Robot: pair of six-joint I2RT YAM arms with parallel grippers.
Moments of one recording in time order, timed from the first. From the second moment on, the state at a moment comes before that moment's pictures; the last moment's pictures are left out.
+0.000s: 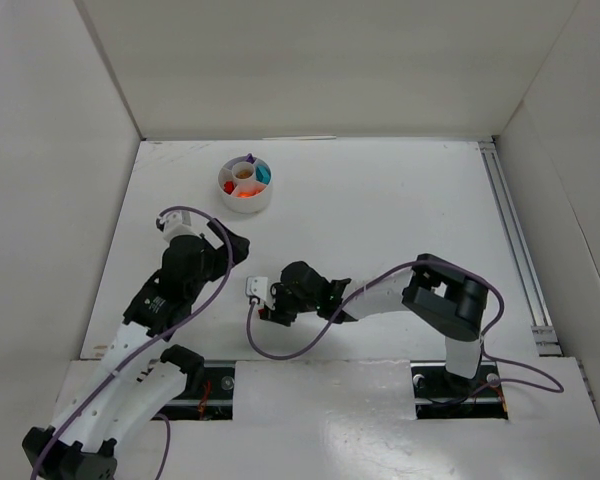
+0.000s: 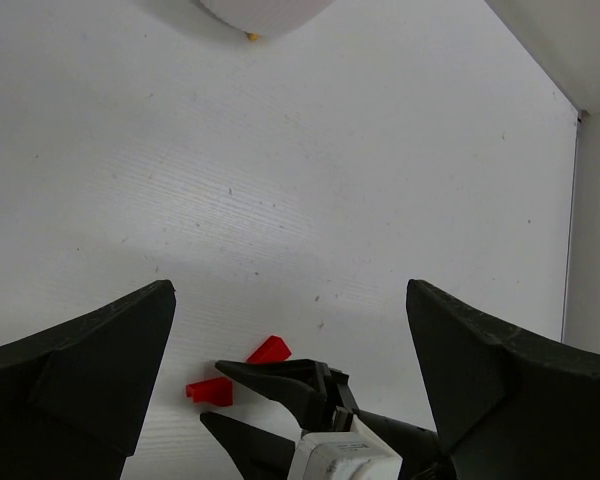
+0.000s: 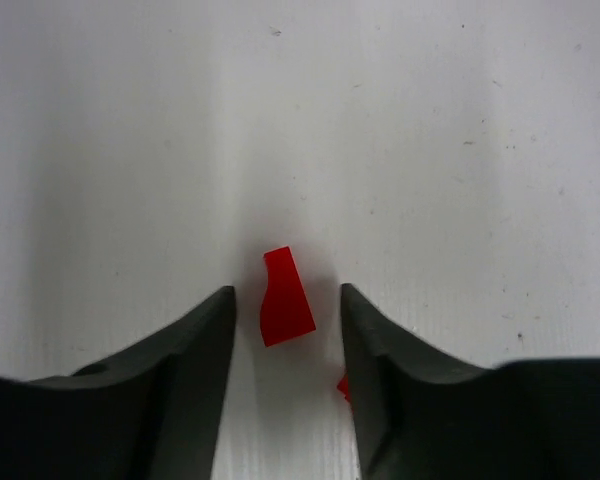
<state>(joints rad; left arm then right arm) -0.44 0.66 0.66 -0.50 -0.22 -0.87 1.13 1.89 0.94 0.35 -0.24 -0.35</state>
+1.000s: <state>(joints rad) -0.44 0.58 0.47 -0.08 0.46 -0.77 1.13 1.23 0.79 0.23 -0.02 -0.40</state>
